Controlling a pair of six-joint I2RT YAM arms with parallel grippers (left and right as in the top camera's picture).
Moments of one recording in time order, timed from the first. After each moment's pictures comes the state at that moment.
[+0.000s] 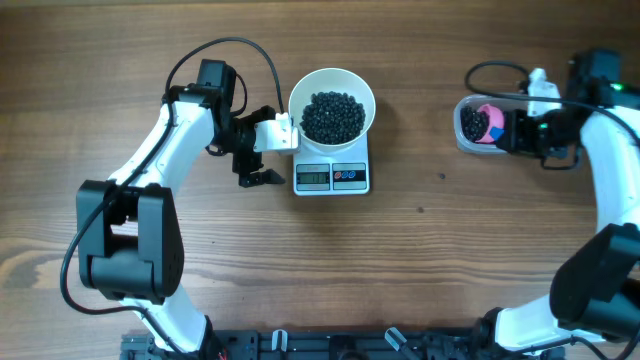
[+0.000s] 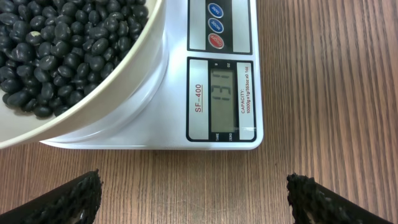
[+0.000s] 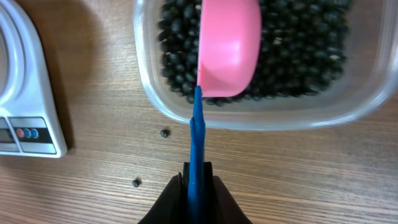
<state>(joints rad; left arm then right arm) -0.14 1.88 1.32 -0.90 0.59 1.42 -0.29 1.70 1.39 -1.09 -0.32 -0.16</state>
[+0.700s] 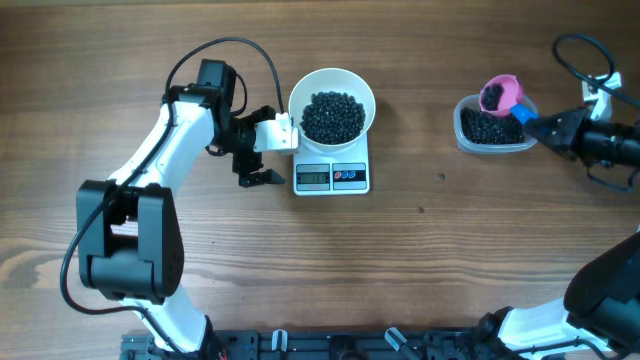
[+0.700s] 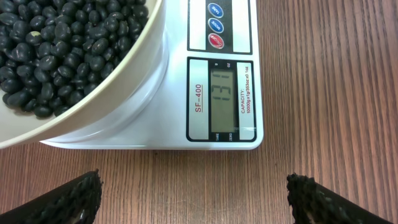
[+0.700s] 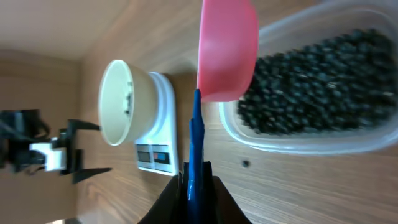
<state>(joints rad) -0.14 1.88 1.32 -0.90 0.59 1.42 -0.57 1.70 1.39 -1.12 -0.91 -0.26</state>
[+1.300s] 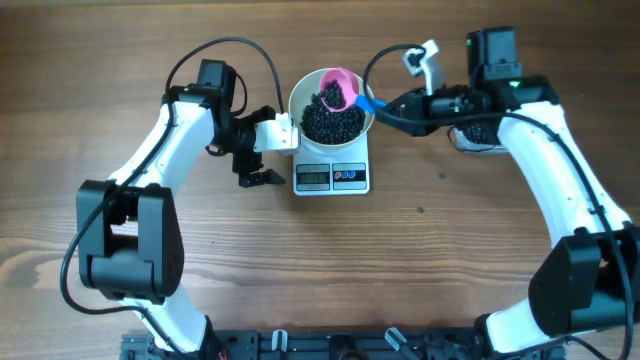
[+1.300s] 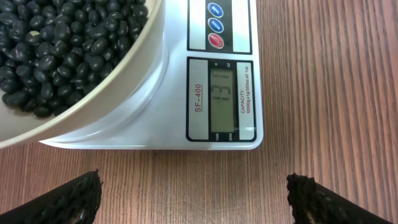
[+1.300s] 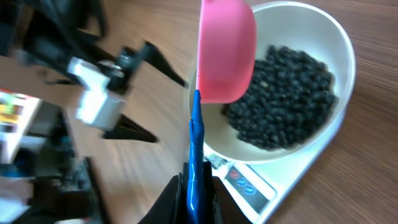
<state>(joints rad) -0.14 1.88 1.32 -0.90 0.59 1.42 0.13 1.70 1.38 -0.76 -0.84 -0.15</state>
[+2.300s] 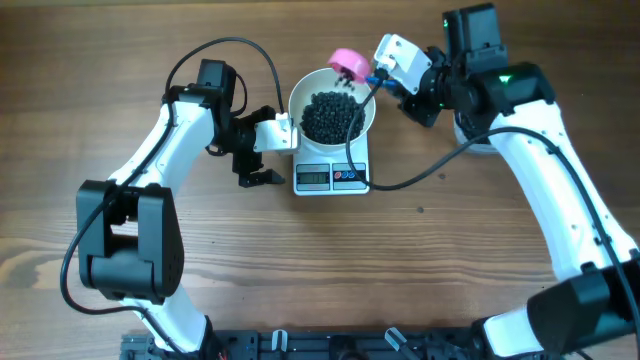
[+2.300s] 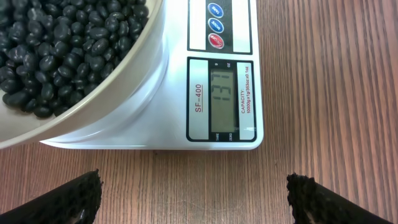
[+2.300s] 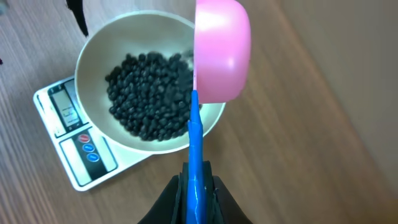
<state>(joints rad) -0.14 1.88 1.32 -0.90 0.59 1.42 0.26 1.65 1.56 -0.83 -0.31 -0.82</state>
